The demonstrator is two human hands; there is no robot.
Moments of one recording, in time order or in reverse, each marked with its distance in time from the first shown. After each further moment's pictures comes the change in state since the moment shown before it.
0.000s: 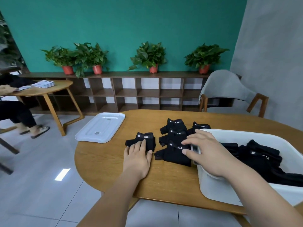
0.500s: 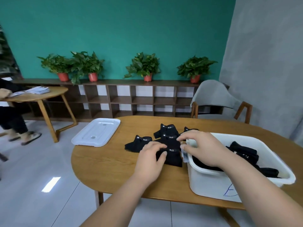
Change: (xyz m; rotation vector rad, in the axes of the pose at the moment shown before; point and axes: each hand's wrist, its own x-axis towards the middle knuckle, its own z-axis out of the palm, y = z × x) left_hand -0.044 0.074 -0.040 -0.567 0.209 0.311; right_hand -0.012 0.000 -0.036 0.025 0.072 -0.083
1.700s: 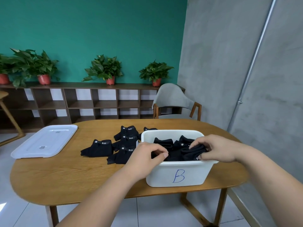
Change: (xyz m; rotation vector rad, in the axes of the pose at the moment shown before) left_hand 0.005 0.127 0.030 -0.245 -0.336 0.196; right_hand -0.122 0.095 -0.121 0.020 -0.263 0.269
